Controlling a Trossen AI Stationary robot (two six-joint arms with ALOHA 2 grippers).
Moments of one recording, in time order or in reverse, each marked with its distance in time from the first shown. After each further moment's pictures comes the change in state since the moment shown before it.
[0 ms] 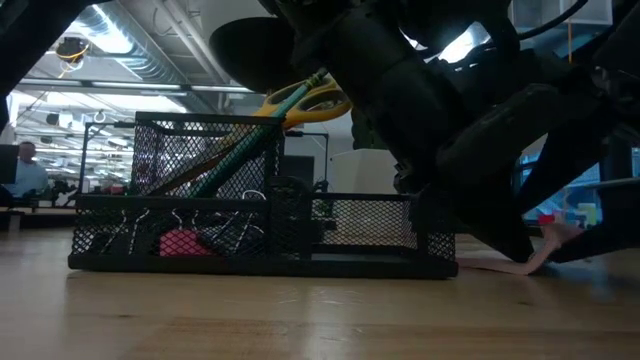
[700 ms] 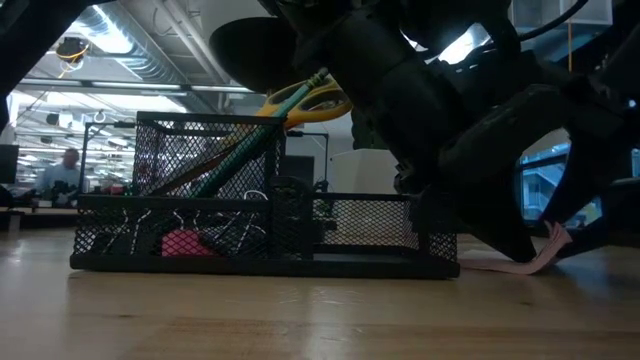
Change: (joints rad) left arm 0.002 0.000 0.001 0.003 0.003 -0.006; right arm 0.000 -0.004 0.004 -0.090 -0.074 0.019
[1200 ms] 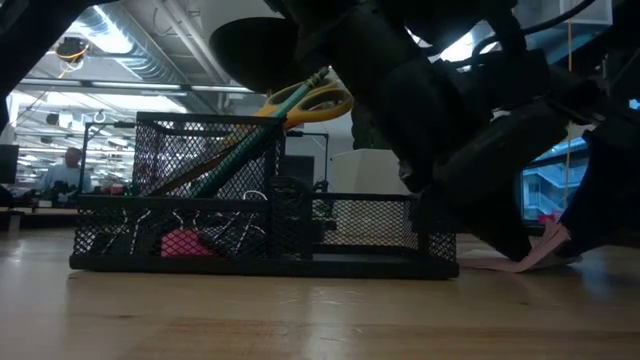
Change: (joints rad) left arm -0.016 -0.001 0.031 -0.035 -0.068 0.109; right arm 0.002 0.003 -0.002 -0.017 -0.011 0.002
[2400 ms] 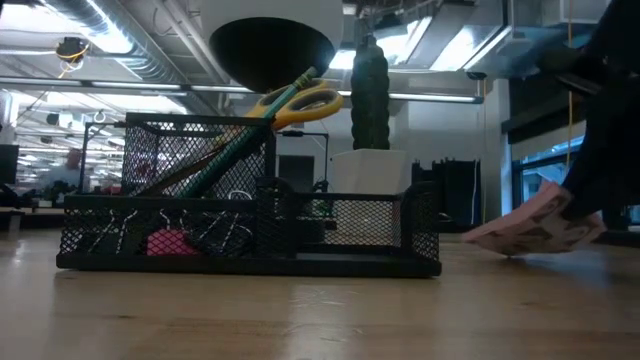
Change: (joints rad) left arm -0.205 -0.535 0.130 -0.666 -0.450 0.002; right arm 0.029 -0.043 0.076 -0.247 -0.026 0.261
